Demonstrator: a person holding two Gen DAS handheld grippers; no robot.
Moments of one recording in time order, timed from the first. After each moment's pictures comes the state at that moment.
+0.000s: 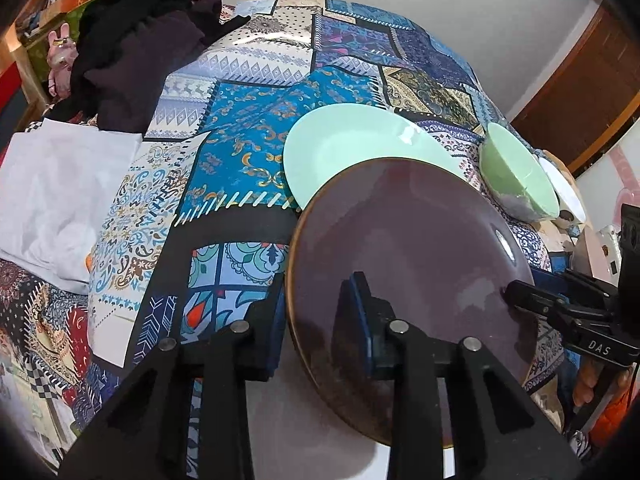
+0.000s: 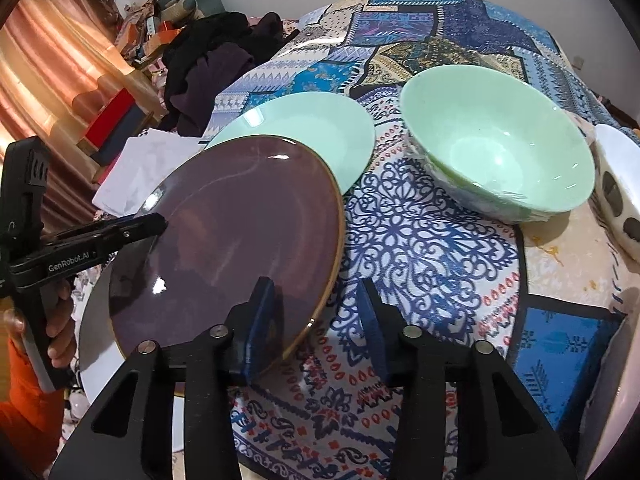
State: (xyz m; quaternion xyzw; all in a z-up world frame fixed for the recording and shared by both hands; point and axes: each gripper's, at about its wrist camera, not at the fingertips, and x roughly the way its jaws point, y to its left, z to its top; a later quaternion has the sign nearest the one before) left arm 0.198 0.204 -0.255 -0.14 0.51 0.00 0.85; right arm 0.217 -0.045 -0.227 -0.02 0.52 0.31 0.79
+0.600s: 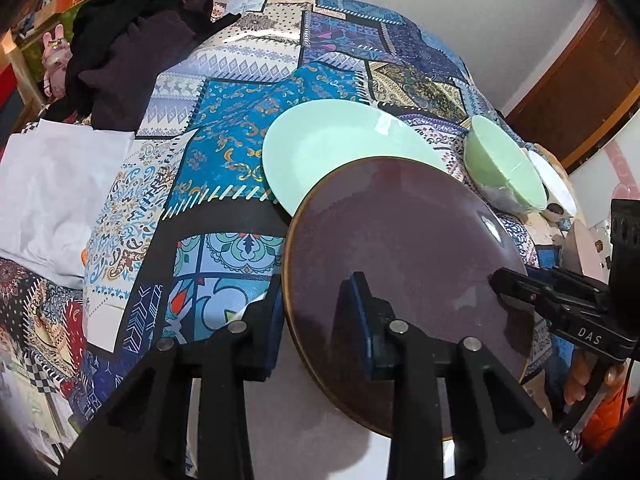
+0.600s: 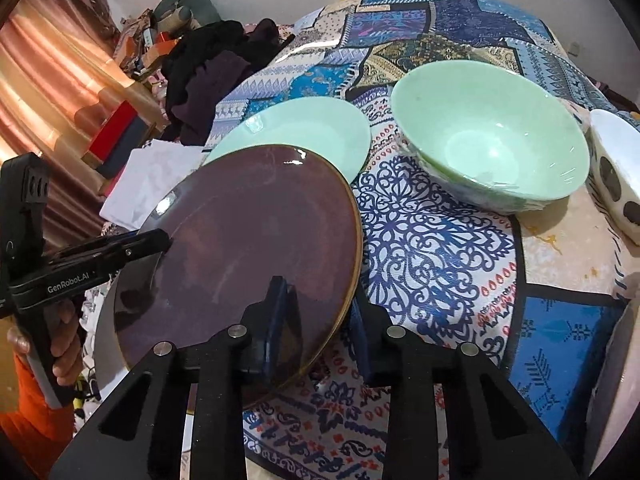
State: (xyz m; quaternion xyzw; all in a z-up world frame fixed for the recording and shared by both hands) left arm 0.193 0.190 -0.246 -0.14 0.52 0.00 0.84; right arm 0.216 -0.054 -0.222 0.01 0.52 0.31 0.79
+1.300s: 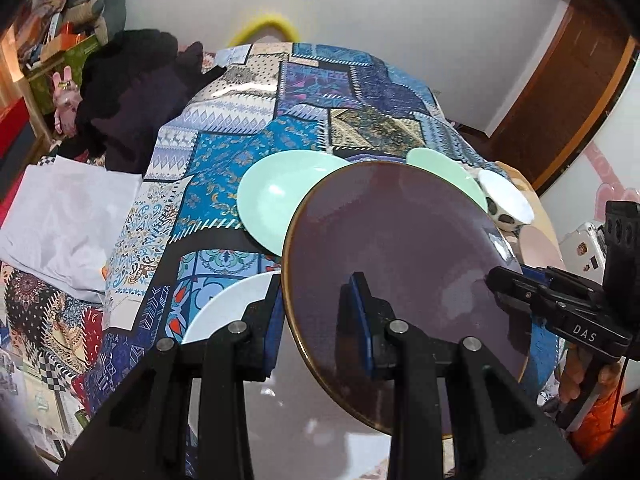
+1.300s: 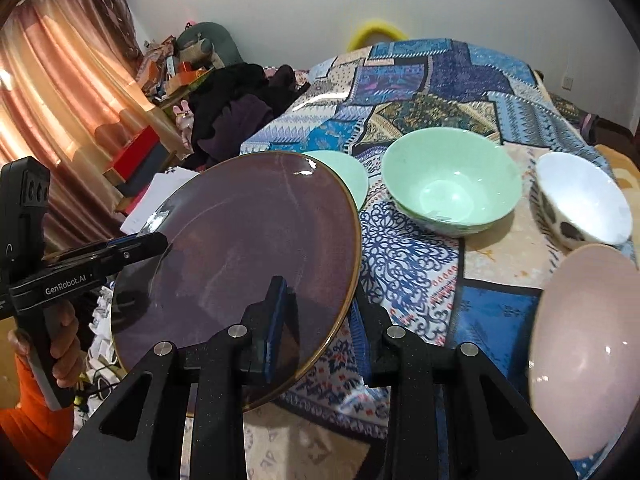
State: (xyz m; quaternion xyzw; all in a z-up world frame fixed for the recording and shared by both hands) left arm 0.147 0.150 -0.168 -0.13 0.46 -0.01 0.88; right arm 0.178 -0.091 -0.161 0.02 0.46 0.32 0.83
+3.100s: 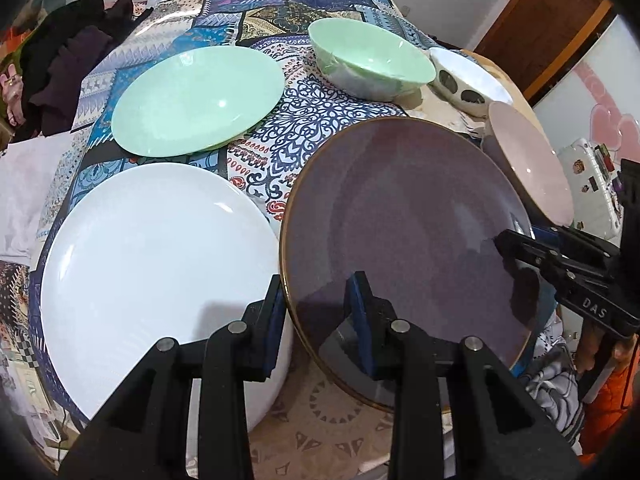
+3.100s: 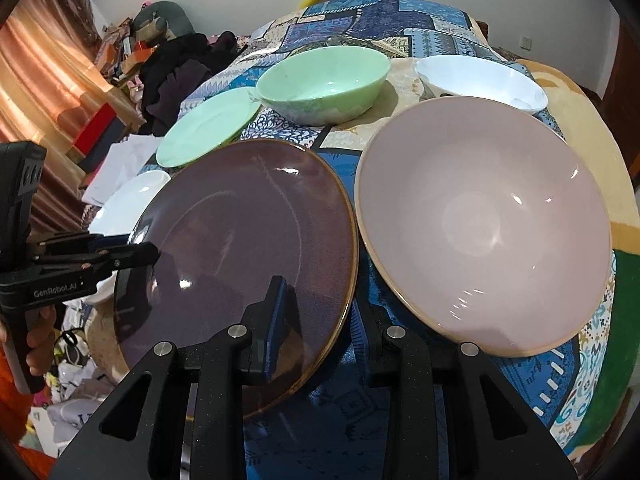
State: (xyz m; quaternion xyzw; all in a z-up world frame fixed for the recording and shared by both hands) left arm 0.148 0.030 -0.236 -0.08 0.57 -0.06 0.82; right arm 0.152 -0.193 -0.208 -0.01 0.52 0.26 0.82
